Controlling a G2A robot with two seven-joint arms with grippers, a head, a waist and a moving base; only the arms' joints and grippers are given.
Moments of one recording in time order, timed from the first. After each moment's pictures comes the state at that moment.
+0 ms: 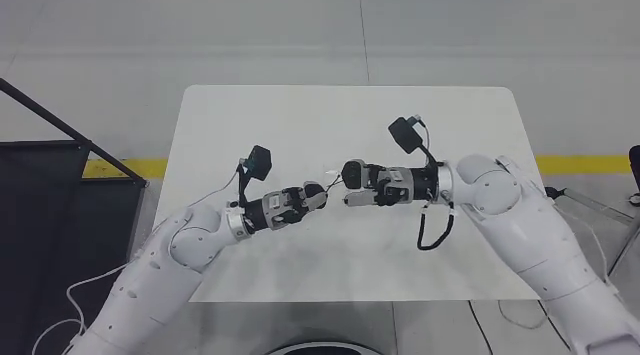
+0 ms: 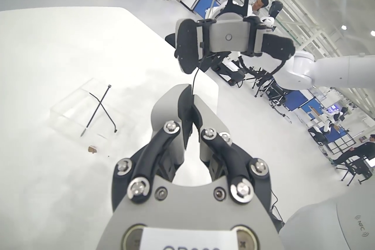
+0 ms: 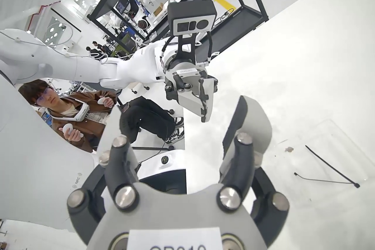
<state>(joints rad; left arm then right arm) 1.13 -1.04 -1.07 -1.55 0.30 -0.78 -0.36 -0.68 -1.01 0.82 -1.38 0.24 -0.81 0.92</state>
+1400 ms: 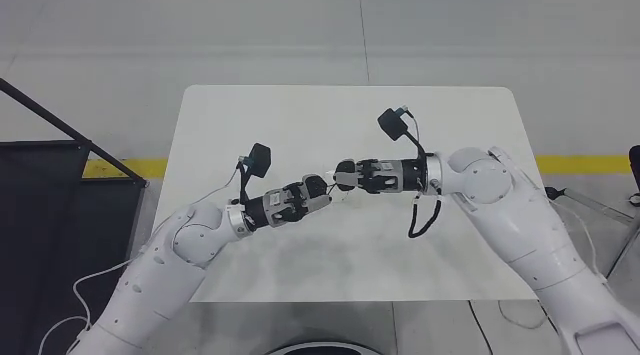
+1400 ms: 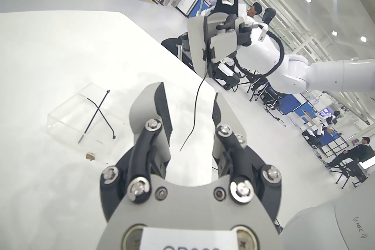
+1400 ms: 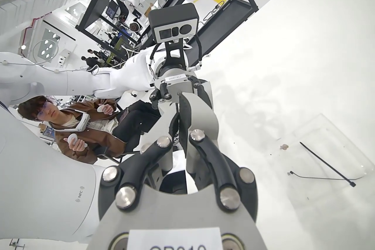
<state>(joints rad) 1.12 -1.06 -1.07 -1.50 0.28 -0.83 -0.37 -0.63 -1.06 0.81 -1.32 0.25 -0.68 0.97</state>
